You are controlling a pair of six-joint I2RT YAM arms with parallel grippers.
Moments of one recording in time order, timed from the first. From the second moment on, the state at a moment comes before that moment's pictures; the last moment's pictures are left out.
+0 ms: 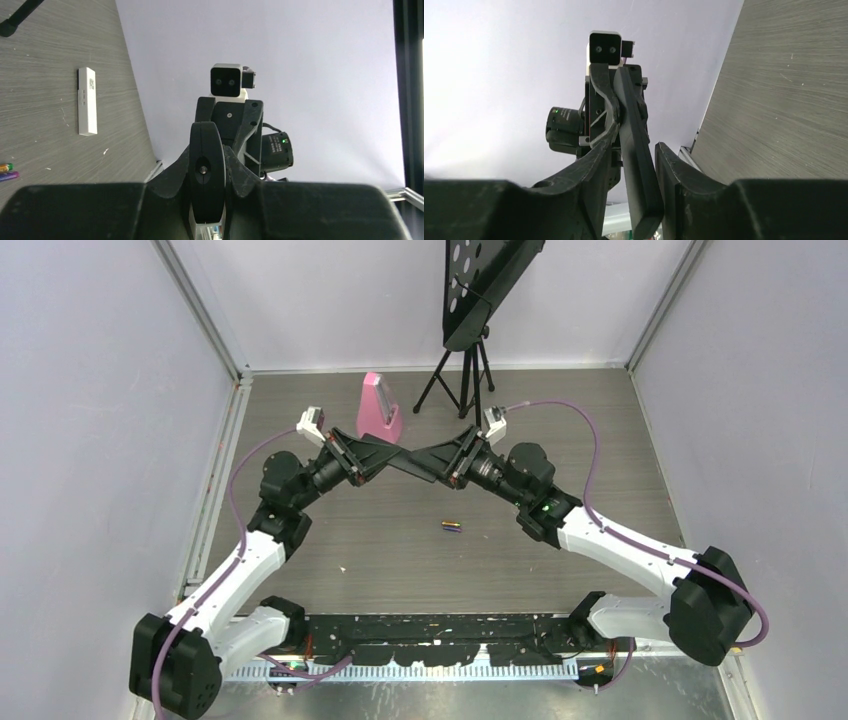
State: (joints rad) left arm -0.36 0.98 0.62 0.48 0.52 -1.40; right arm 0.75 1.21 0.79 0.47 -0.22 1.29
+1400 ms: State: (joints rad) left arm -0.25 0.97 0.65 0.46 0.80 -1.43; right arm 0.78 1.21 0.63 0.79 -0.34 1.26
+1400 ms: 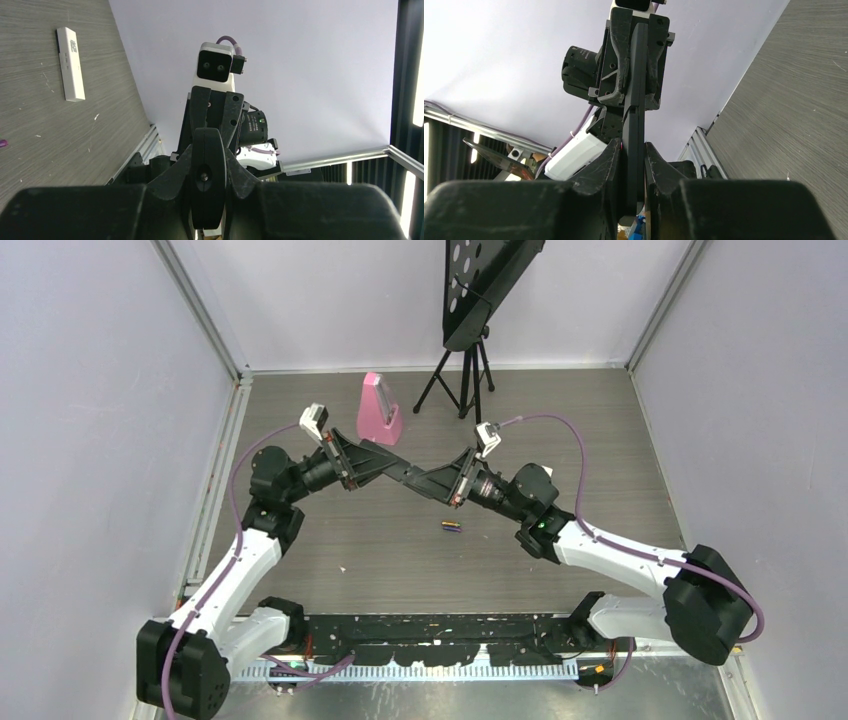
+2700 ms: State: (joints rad) left arm -0.16 1.03 0.70 0.20 0.77 -0.96; right arm 0.74 1.30 0.80 0.24 -0.27 1.33
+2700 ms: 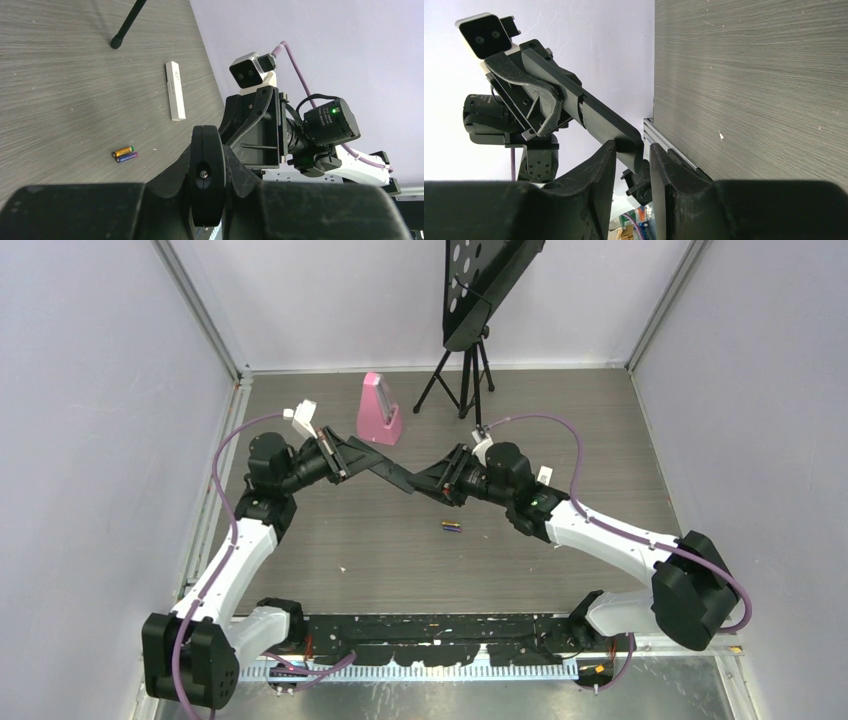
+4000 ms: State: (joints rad) left arm -0.16 1.07 0.59 0.08 0.70 -0.75; right arm 0.71 1.05 0.65 0.11 0.16 1.16
